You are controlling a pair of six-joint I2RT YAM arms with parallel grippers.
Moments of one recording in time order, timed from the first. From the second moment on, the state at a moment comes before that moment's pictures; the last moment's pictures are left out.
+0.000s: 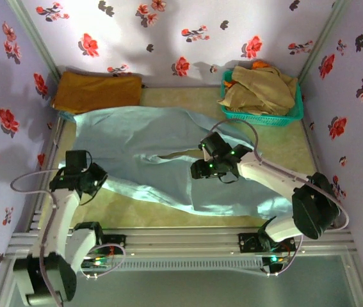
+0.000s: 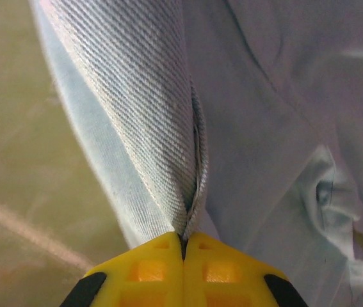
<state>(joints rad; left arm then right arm) 0.02 0.83 0.61 -0.82 0.16 -0.91 0.71 1.43 0.96 -0.63 -0.19 0.51</state>
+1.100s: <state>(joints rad) -0.13 1.32 0.54 -0.30 0.15 -1.01 0.23 1.36 0.66 -0.63 -0.14 0.81</state>
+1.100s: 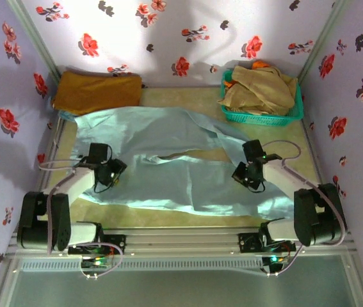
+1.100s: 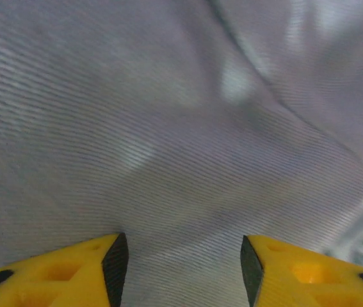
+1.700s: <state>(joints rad) -0.01 0.84 0.31 -0.39 0.18 -1.02 0.10 1.62 0.96 -0.71 -0.12 0.73</state>
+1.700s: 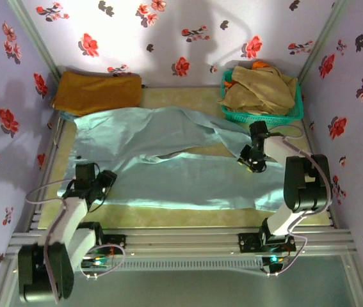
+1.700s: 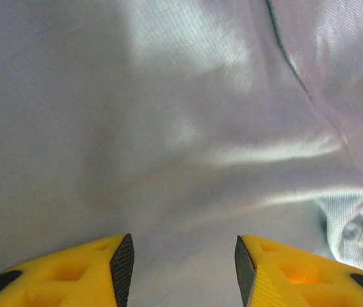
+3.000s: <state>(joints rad) -0.03 0.75 0.36 -0.69 0.07 -1.12 0.61 1.61 0.80 -0.41 -0.34 0.85</state>
